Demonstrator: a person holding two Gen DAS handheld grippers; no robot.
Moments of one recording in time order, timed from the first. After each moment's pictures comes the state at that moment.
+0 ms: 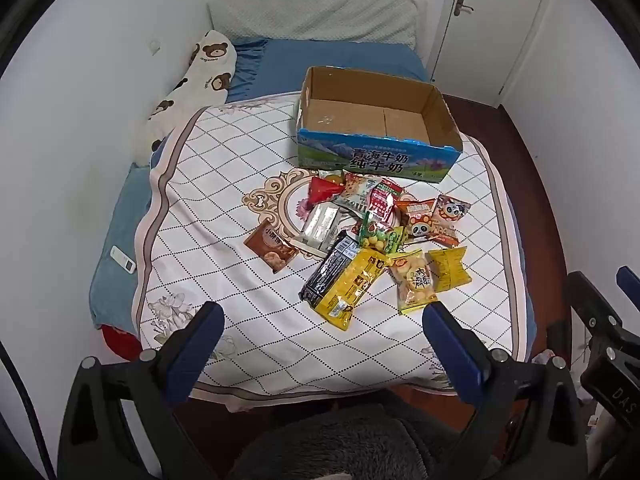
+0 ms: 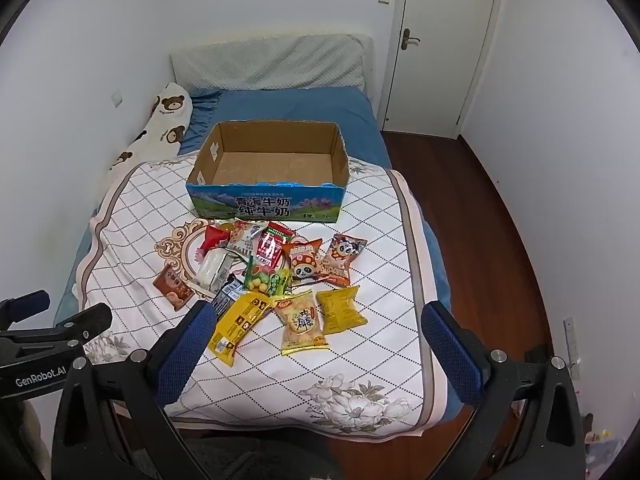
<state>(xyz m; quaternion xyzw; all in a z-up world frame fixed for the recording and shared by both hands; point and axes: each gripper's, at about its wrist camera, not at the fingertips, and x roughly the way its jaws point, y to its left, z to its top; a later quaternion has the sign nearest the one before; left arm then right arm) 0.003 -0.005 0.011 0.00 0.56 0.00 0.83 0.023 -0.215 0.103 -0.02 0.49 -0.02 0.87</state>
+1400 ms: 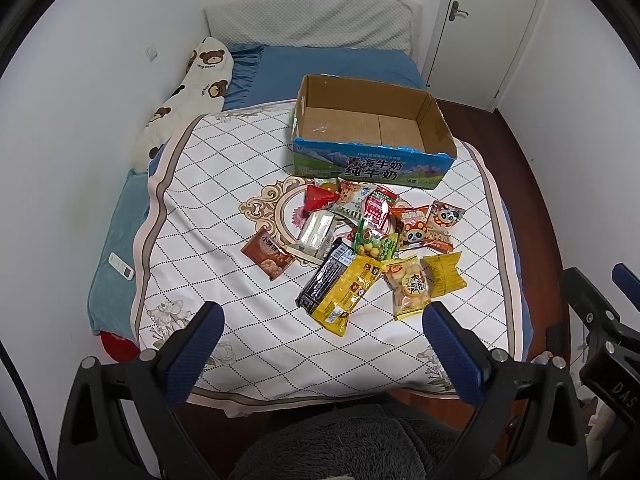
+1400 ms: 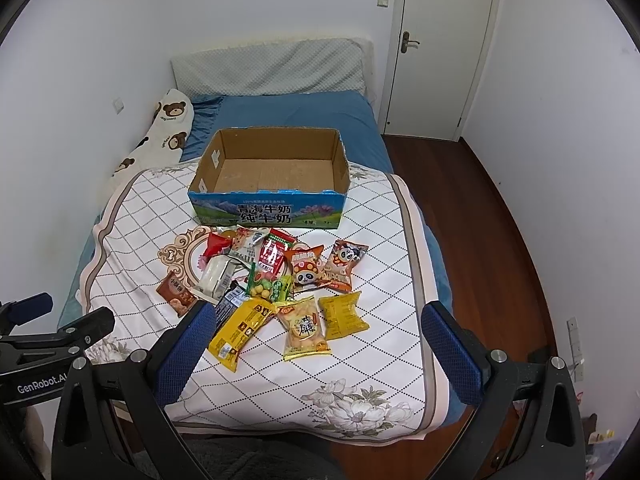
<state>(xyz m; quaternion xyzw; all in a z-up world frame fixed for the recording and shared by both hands) 0.003 -0.004 0.016 0.00 0.55 0.00 0.84 0.019 -0.212 0.108 -0.02 0.48 -0.02 0.88</state>
